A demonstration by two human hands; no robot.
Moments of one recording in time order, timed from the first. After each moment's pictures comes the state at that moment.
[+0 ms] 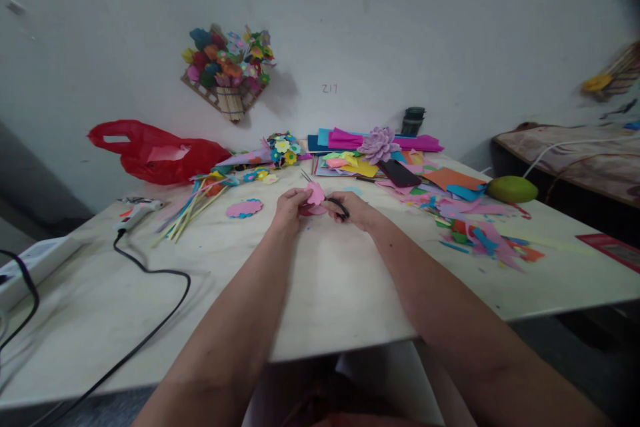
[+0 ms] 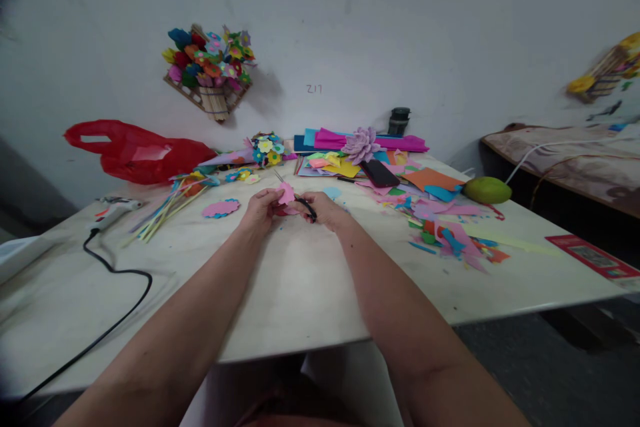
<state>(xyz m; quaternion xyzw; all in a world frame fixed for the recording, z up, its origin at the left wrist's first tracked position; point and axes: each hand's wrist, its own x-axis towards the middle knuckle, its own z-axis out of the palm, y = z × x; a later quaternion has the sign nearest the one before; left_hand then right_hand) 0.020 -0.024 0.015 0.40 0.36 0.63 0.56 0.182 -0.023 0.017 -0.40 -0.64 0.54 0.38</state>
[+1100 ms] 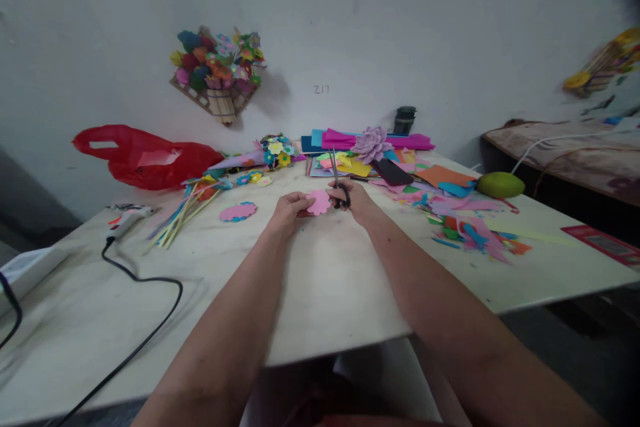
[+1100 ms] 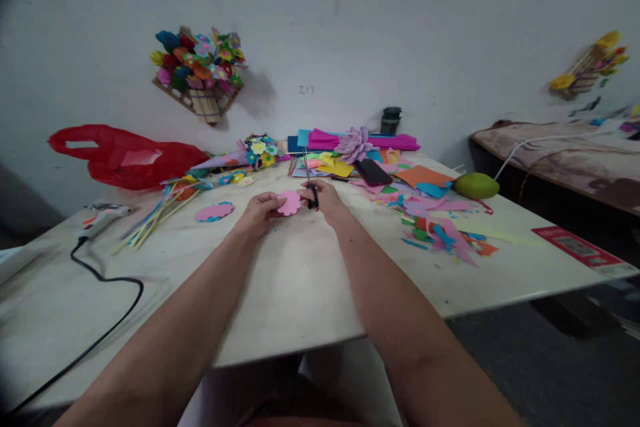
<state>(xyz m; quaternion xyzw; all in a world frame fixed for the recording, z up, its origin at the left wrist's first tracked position) 0.020 -0.023 0.012 0.49 0.37 0.55 0.57 0.193 -0.020 0.030 -0.41 -0.52 0.52 0.54</state>
